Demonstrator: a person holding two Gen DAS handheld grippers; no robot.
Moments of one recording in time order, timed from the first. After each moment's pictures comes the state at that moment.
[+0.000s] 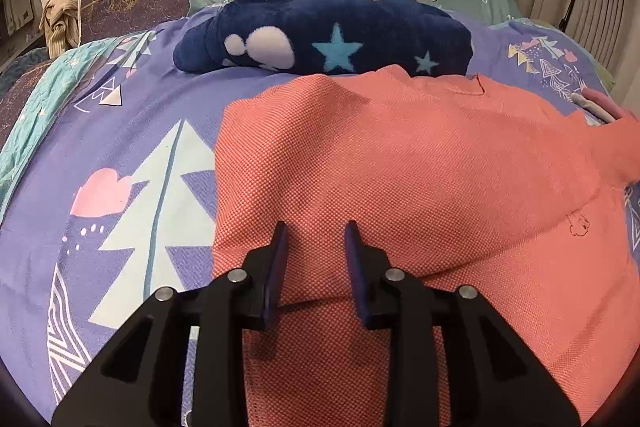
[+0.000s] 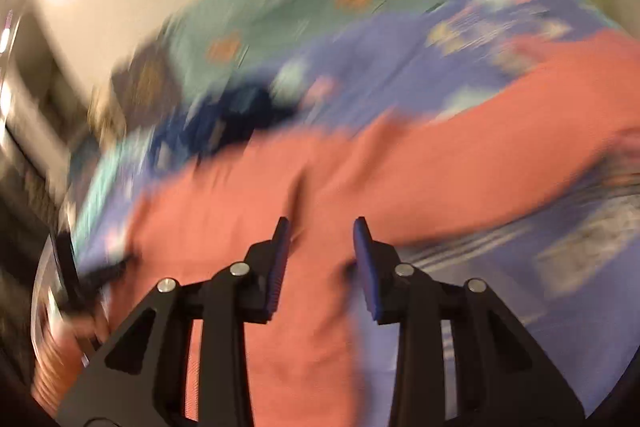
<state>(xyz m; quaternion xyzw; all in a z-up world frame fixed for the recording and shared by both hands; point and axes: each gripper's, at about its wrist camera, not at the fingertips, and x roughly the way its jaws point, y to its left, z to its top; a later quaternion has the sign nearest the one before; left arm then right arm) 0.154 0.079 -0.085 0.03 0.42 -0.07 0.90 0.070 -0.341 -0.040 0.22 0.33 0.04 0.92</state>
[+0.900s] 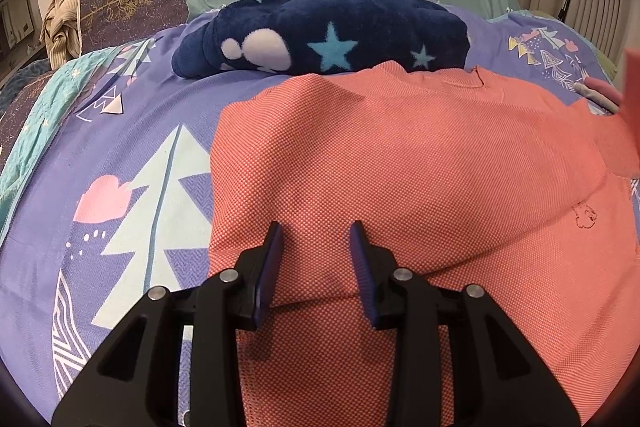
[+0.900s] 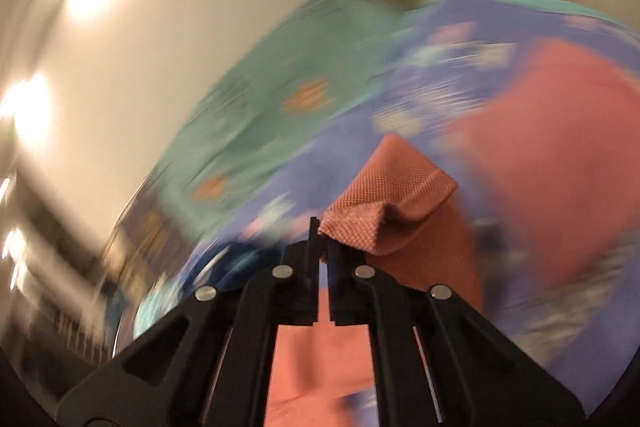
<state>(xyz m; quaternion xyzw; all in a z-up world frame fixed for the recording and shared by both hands) 0.154 0.076 -0.085 0.05 0.42 -0.07 0.90 0.102 -0.387 0.019 0.35 0.22 0.03 0.91</state>
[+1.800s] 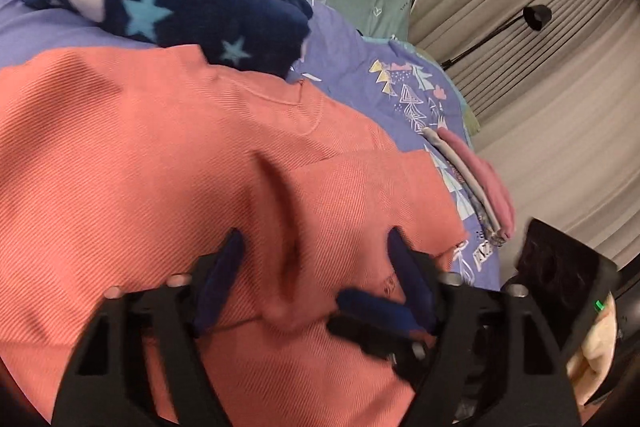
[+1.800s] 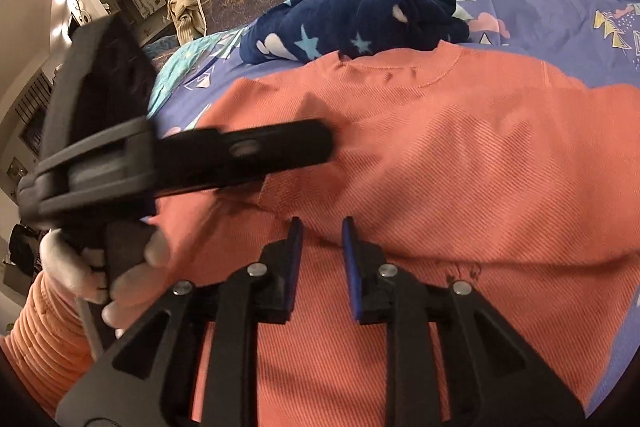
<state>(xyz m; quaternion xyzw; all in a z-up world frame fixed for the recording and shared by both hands) 0.196 -0.001 -0.086 -0.19 0.46 -0.32 0.80 0.127 -0.151 -0.096 0.10 0.43 0.25 0.86</state>
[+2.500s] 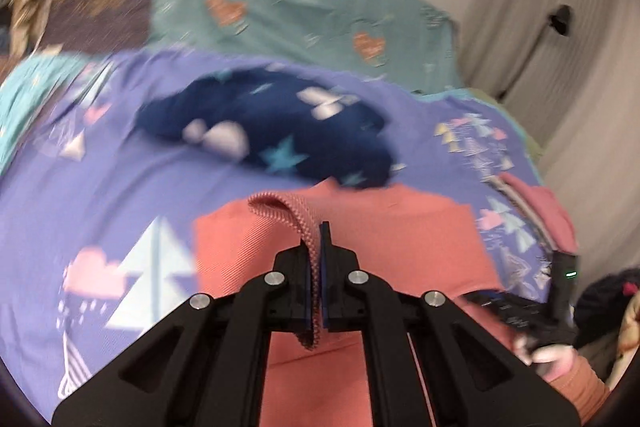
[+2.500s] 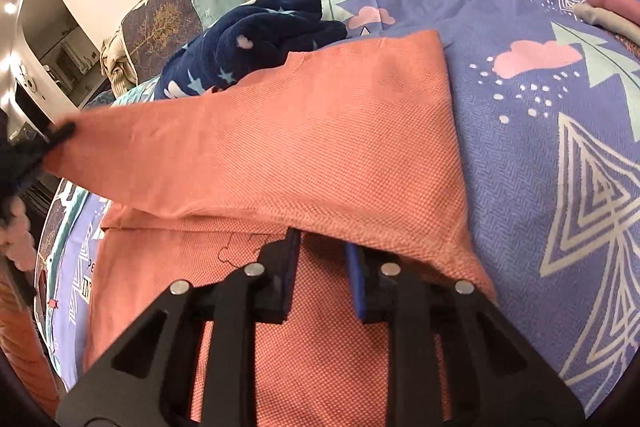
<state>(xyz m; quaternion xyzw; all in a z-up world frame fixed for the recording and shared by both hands) 0.180 0.121 0.001 -0.10 0.39 -0.18 0.90 0.121 -0.240 -0.113 0.17 0.43 0.12 0.88</state>
